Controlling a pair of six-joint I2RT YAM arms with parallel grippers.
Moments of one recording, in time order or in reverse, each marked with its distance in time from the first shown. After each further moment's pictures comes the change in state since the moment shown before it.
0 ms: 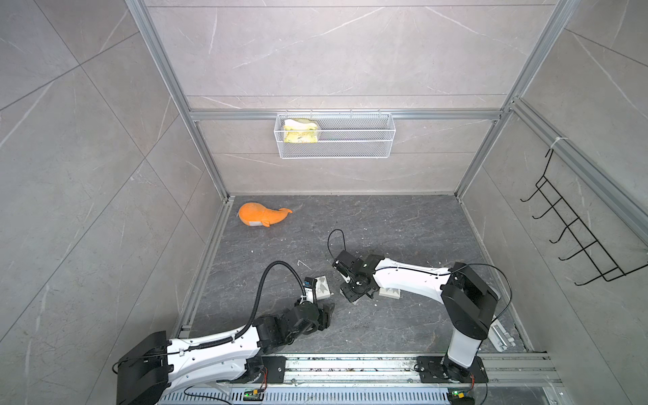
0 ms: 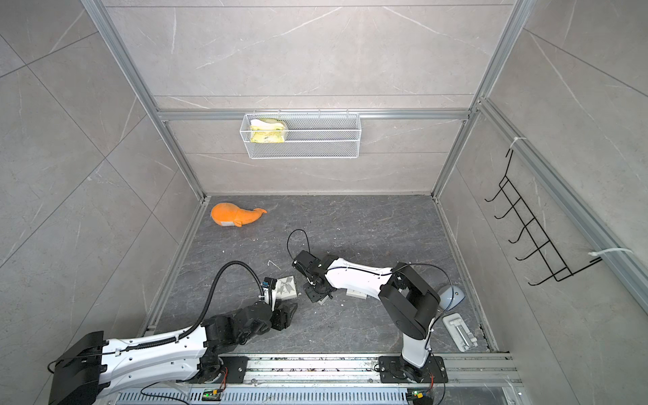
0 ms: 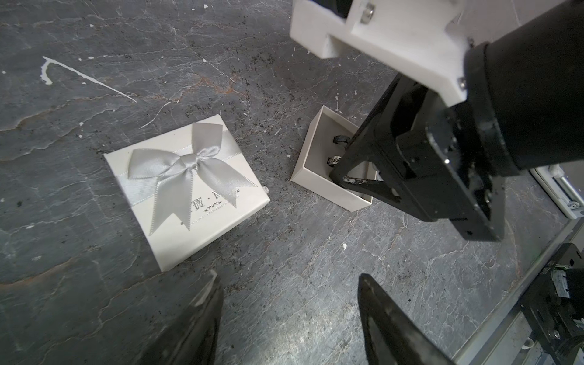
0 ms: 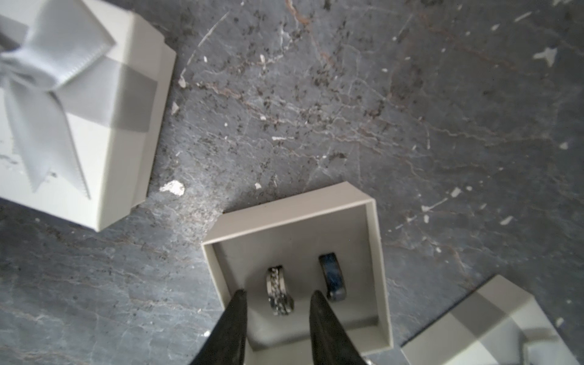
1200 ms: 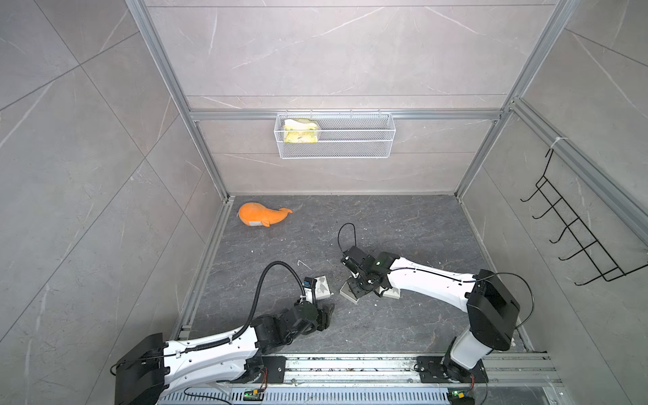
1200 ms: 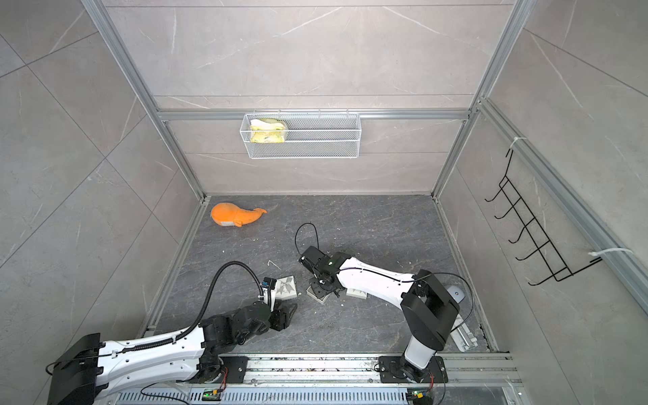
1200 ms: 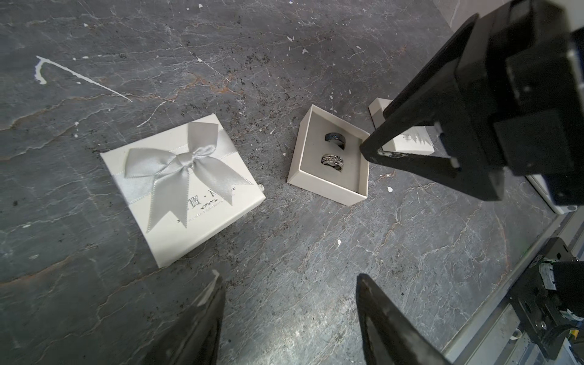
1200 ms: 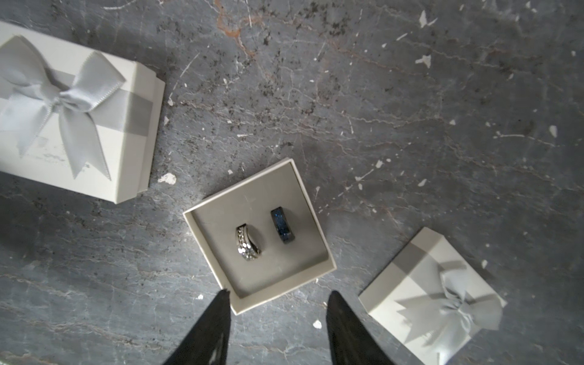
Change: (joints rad) left arm 0.000 -0.027 0.003 -0.021 0.014 0.001; right arm -0.021 -0.135 -0.032 -0.041 0.038 0.045
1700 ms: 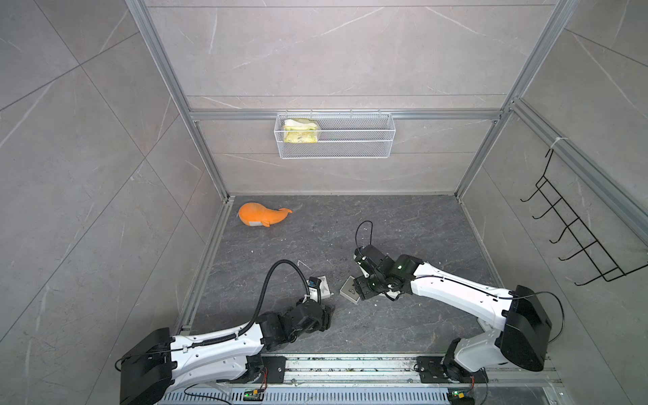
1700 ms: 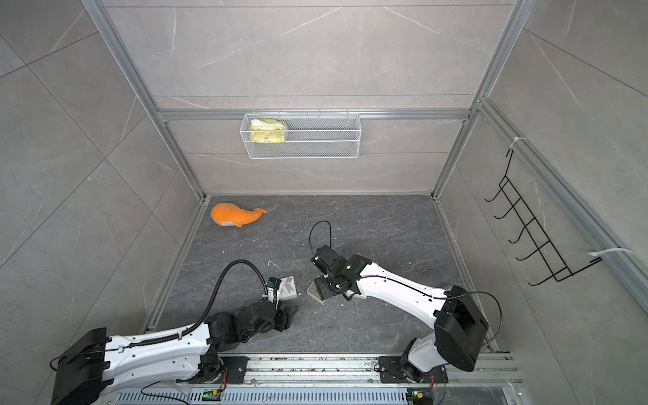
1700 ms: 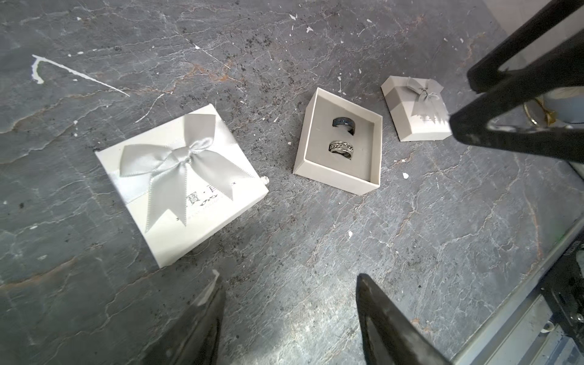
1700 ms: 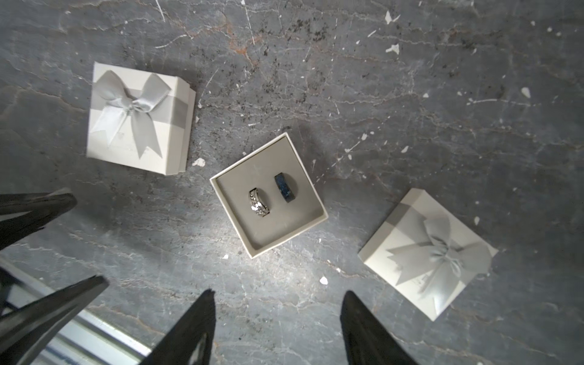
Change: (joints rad) left arm 0.000 0.050 0.034 -0.045 0.010 0.031; right arm -0.018 -0.187 -0.078 -0.016 -0.040 0.079
